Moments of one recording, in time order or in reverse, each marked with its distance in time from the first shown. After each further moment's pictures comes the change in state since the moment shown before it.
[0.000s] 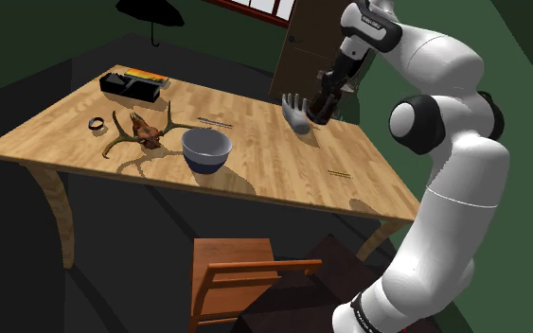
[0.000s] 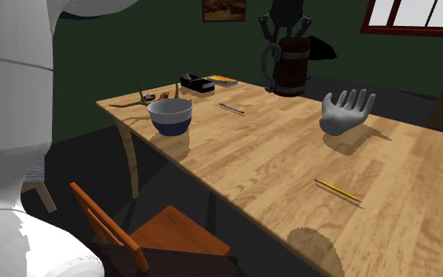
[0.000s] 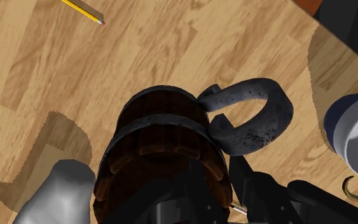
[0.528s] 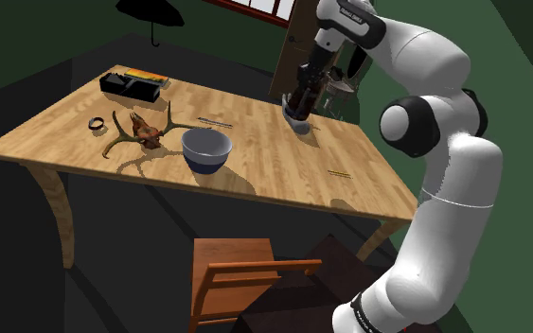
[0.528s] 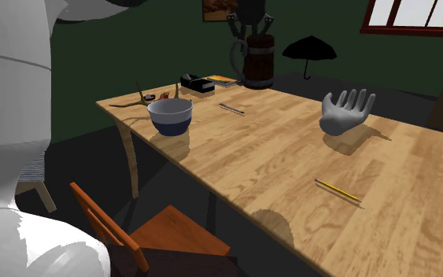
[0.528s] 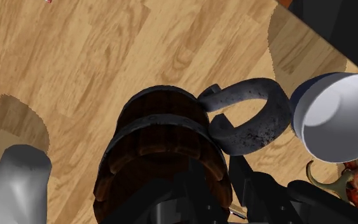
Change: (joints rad) arm 0.119 0.025 0.045 0.049 -0.021 -0.004 0.167
